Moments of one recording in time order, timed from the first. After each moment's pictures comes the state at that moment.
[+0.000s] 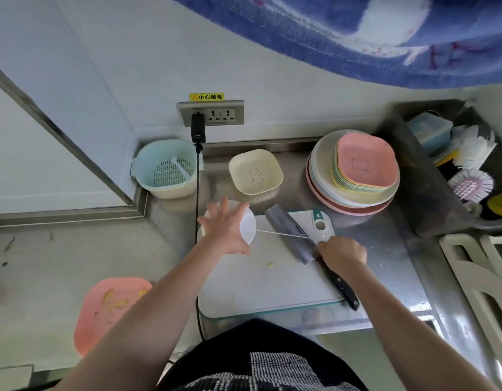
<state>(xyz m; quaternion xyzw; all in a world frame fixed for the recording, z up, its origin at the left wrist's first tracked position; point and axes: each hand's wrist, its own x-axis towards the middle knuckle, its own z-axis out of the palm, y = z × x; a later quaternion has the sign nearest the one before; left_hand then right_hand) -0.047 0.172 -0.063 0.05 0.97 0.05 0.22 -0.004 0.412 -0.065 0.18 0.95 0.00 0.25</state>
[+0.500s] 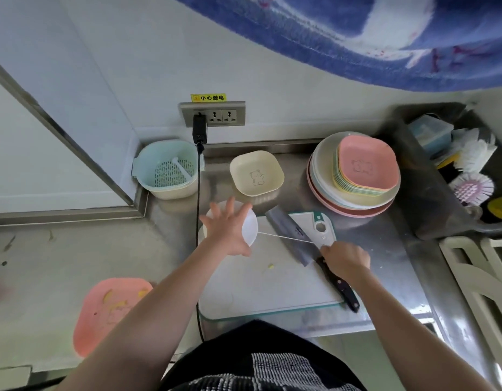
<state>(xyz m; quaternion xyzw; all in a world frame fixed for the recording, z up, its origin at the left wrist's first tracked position) -0.047 0.171 -0.064 0.07 0.97 0.05 0.23 0.003 0.419 -0.064 0.18 0.95 -0.01 0.26</state>
